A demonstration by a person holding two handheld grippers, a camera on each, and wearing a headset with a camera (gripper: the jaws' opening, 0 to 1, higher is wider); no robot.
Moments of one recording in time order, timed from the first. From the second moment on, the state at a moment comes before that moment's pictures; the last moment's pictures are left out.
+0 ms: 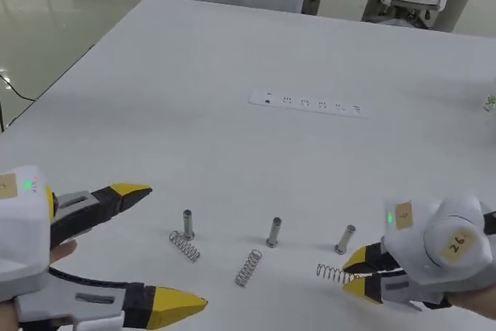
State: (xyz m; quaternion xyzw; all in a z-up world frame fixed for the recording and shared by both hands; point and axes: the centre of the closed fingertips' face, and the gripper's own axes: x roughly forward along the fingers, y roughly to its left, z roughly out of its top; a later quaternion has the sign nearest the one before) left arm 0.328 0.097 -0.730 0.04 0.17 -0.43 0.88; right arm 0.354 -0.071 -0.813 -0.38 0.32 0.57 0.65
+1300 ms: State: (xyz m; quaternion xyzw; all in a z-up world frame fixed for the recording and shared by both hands) left arm 0.322 -0.019 -0.769 0.01 0.17 -0.58 0.79; right arm 0.316 -0.037 -0.784 -0.40 0.26 0.61 0.63
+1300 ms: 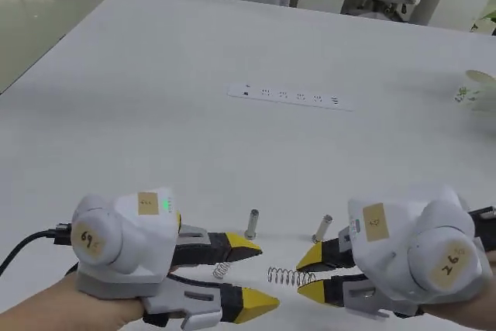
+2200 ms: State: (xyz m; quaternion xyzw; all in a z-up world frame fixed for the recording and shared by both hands) left arm 0.317 -0.031 -0.766 0.03 0.15 -0.61 0.78; right arm 0.312 -0.029 -0.777 -0.40 0.25 0.62 0.63
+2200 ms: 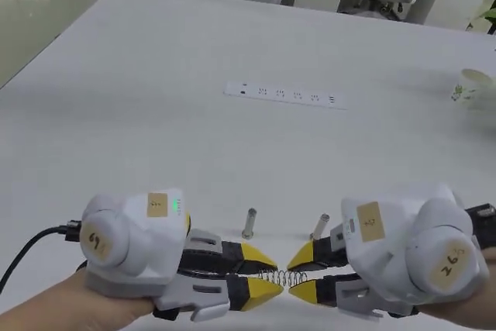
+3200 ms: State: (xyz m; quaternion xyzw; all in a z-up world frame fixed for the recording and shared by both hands) left arm 0.305 -0.027 -0.765 0.03 0.16 -0.65 0.74; right arm 0.303 -0.034 -0.784 -0.34 0.28 0.62 0.65
